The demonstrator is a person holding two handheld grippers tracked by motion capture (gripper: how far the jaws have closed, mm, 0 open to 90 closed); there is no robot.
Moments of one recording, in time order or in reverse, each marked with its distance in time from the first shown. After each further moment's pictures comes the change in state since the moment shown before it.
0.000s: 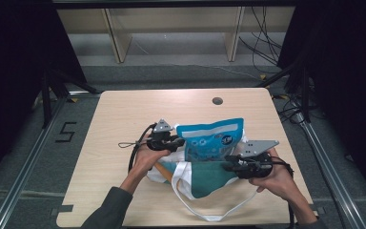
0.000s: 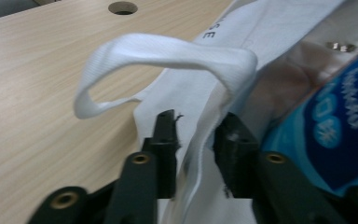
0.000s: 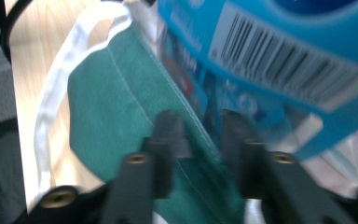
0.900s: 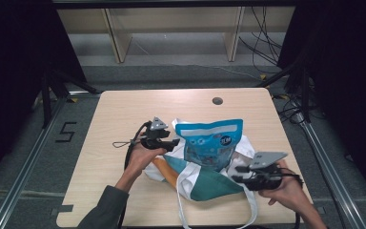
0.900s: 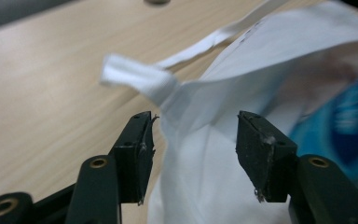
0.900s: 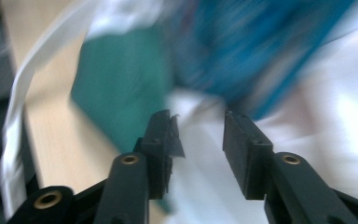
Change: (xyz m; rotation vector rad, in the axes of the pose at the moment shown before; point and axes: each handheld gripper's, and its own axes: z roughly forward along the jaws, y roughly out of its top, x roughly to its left) left arm -0.012 0.008 -0.047 0.004 0.081 0.003; right arm 0.002 -0.028 -0.024 0.021 -0.072 0.046
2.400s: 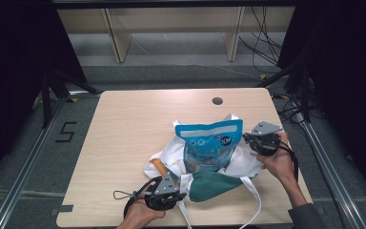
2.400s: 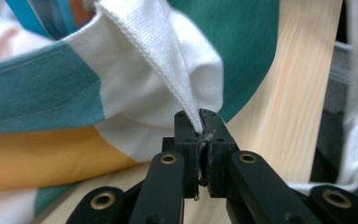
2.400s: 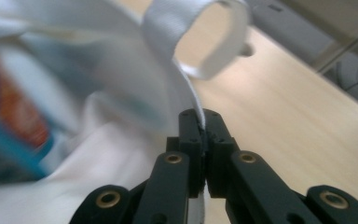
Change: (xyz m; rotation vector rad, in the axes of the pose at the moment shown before) left arm -0.101 -0.105 -0.017 0.144 -0.245 0.128; right arm -0.075 0.022 0.037 0.032 -0.401 0.028
